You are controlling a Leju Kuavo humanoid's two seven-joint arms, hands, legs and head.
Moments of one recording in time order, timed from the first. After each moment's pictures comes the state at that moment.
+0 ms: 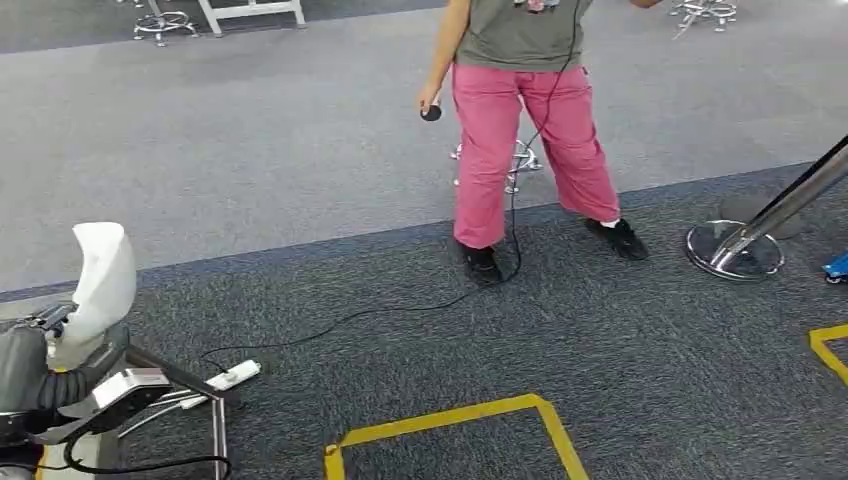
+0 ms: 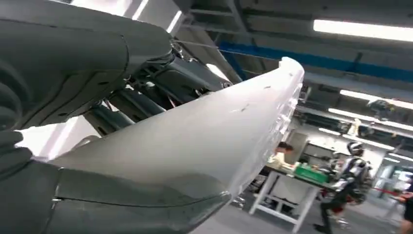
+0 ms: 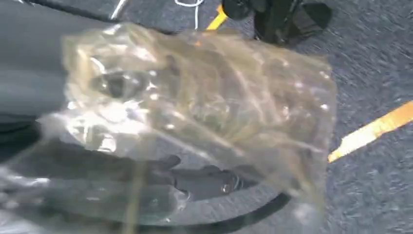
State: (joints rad) left arm 0.32 0.24 0.02 -2.04 -0.70 0.38 -0.07; right arm 0.45 0.36 -0.51 -1.16 0.34 -0.09 0.27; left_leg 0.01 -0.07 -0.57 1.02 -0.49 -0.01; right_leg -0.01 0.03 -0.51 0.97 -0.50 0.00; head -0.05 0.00
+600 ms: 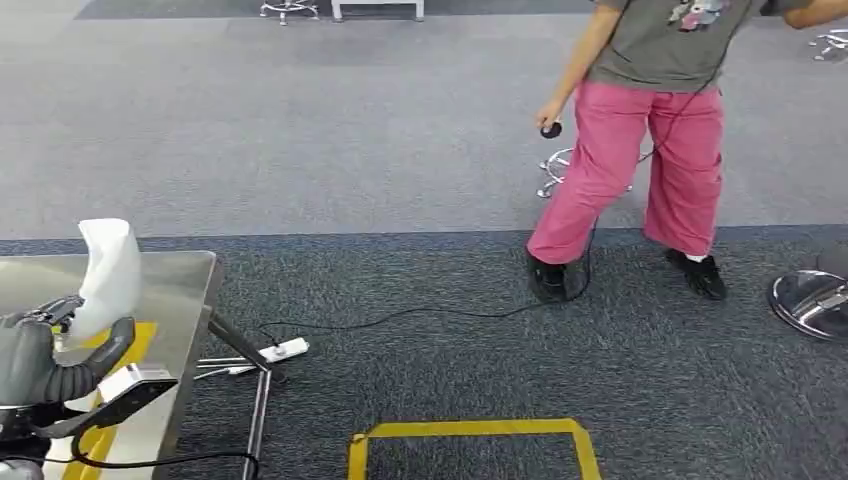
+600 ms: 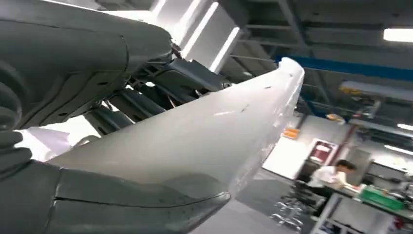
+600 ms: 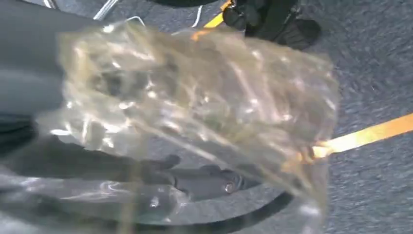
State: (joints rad) left arm 0.30 0.24 0.01 -2.02 -0.70 0.38 -0.07; right arm 0.46 0.36 -0.48 -1.18 0.33 -0.10 0.28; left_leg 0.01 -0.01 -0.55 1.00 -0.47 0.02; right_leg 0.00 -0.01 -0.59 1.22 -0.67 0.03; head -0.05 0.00
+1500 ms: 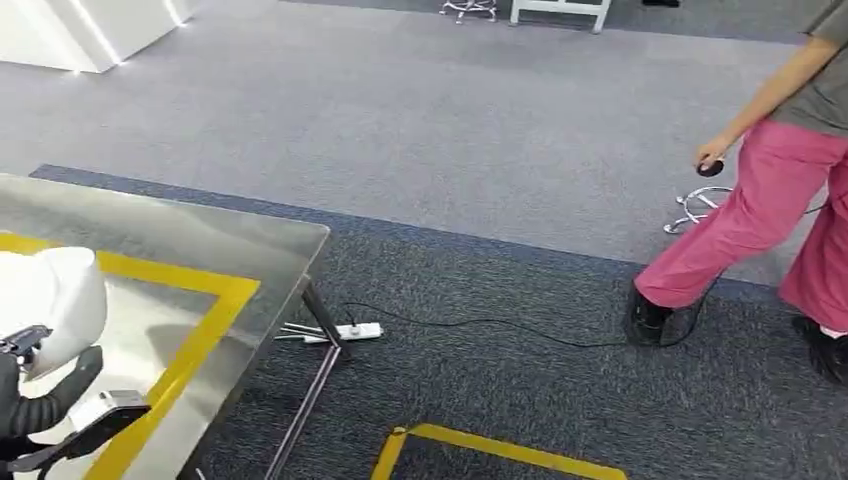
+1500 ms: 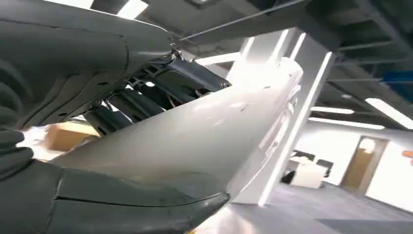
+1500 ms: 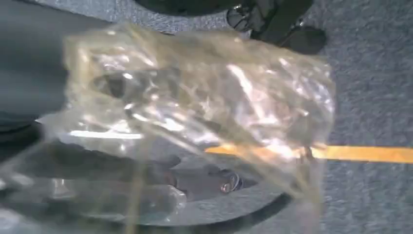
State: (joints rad) left arm 0.45 0.25 0.10 -2.05 -0.70 0.41 -0.08; right arm 0.42 0.36 -0.48 -1.15 0.44 -0.02 0.21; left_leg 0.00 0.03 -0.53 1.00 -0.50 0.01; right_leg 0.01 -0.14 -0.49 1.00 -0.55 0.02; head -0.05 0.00
